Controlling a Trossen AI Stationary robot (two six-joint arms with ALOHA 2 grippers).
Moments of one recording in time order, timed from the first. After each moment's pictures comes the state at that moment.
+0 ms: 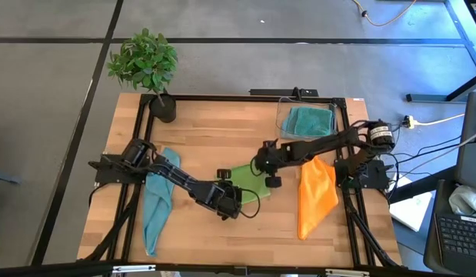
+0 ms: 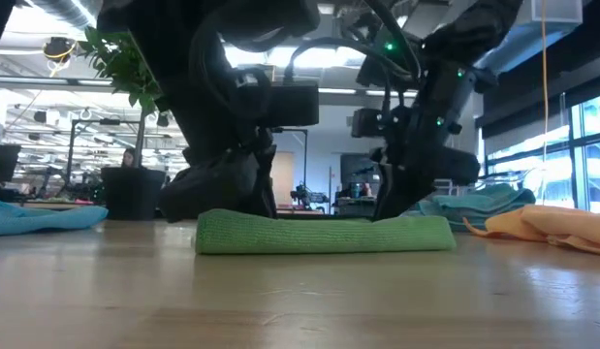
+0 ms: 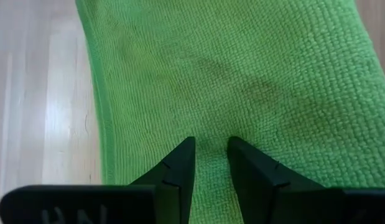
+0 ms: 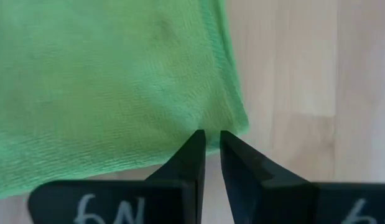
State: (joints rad) left arm -0.37 2.05 1.28 -0.52 -0.58 -0.25; right arm -0.01 1.72 0.88 -0.24 0.12 -0.14
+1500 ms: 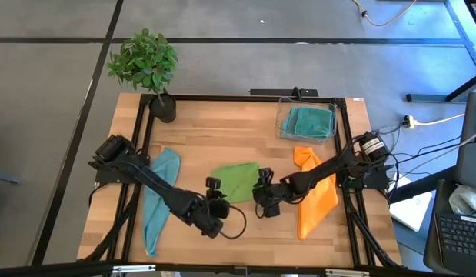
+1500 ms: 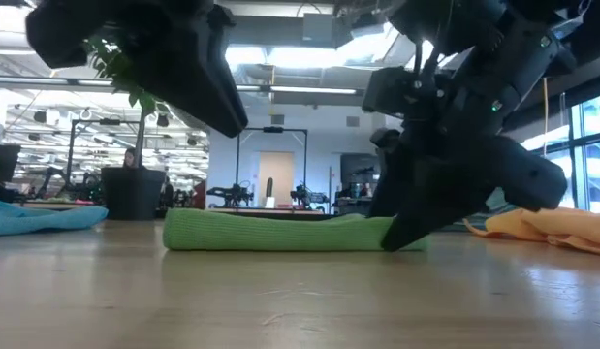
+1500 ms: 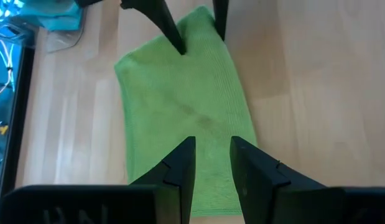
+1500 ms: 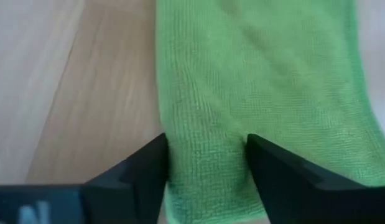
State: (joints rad) left arm -0.57 1.83 1.28 -0.64 -0.69 -0.28; right arm 0.36 1.83 0.91 -0.09 0.34 0.02
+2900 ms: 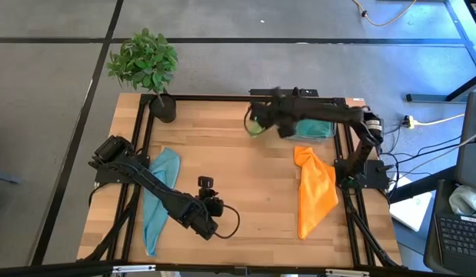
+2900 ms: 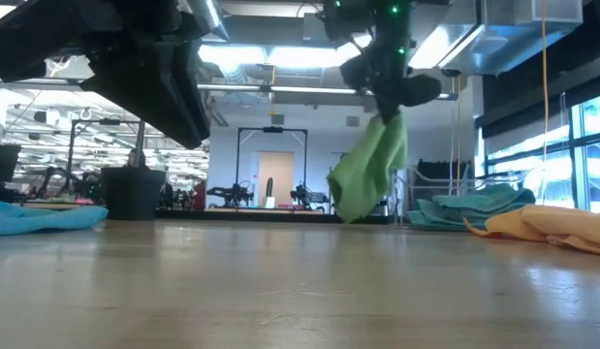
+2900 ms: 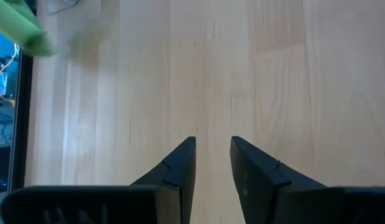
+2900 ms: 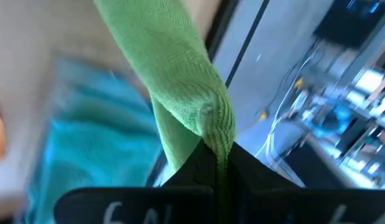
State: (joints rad) left arm -0.59 1.83 1.28 -0.82 -0.69 -0.42; right arm -0.25 1.81 1.64 -1.27 0.72 -0.64
